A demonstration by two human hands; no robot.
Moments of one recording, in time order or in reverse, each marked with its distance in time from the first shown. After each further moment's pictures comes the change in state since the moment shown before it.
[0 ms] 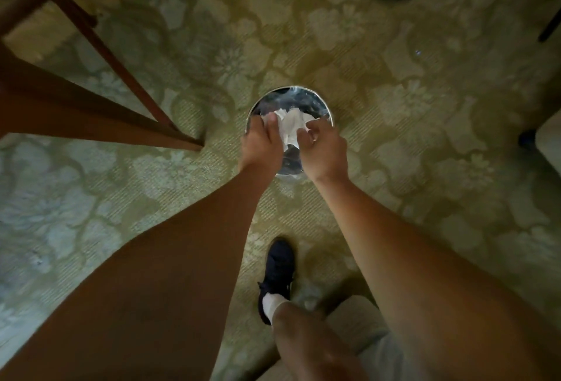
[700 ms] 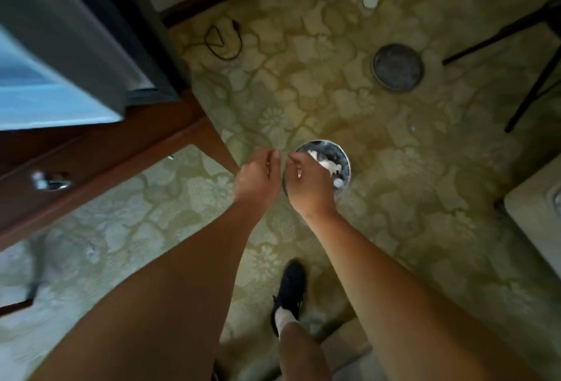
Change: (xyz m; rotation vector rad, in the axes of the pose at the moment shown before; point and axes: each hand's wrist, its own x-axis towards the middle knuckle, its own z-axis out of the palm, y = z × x) left_hand -0.132 0.045 -0.218 0.056 0.123 0.213; right_hand -0.162 -0.189 -0.025 0.004 -0.084 -0.271
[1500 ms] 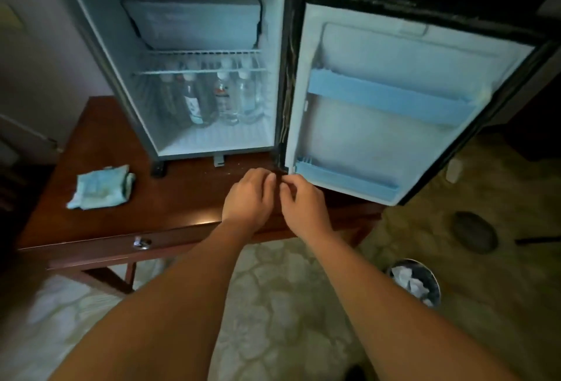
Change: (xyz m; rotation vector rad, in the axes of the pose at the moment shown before) left_hand -0.196 -0.129 -0.485 0.086 0.548 0.168; right_hand -0.254 -0.416 0.168 -0.085 -0.192 -0.551
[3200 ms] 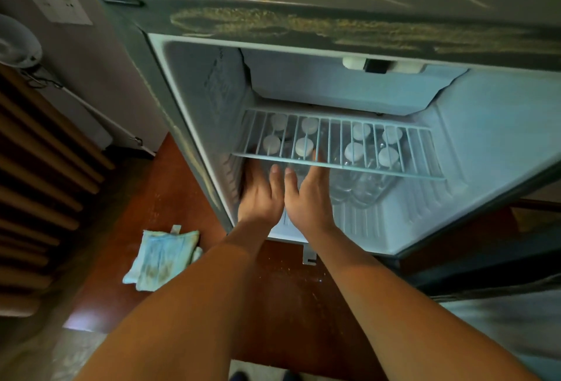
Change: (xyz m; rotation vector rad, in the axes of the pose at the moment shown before) left_hand 0.260 -0.247 -0.049 0.272 0.242 -0.209; right_hand 0.304 -0.124 0.233 0.176 -0.049 -0.263
